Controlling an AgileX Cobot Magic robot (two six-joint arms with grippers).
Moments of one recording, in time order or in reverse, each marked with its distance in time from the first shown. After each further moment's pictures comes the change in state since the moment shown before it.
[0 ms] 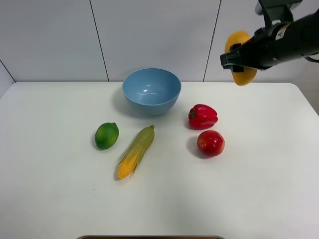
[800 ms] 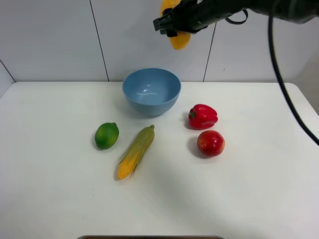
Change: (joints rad) left arm 0.000 0.000 0.000 0.000 0.000 0.000; right arm 0.201 0.439 -0.556 0.000 0.009 0.000
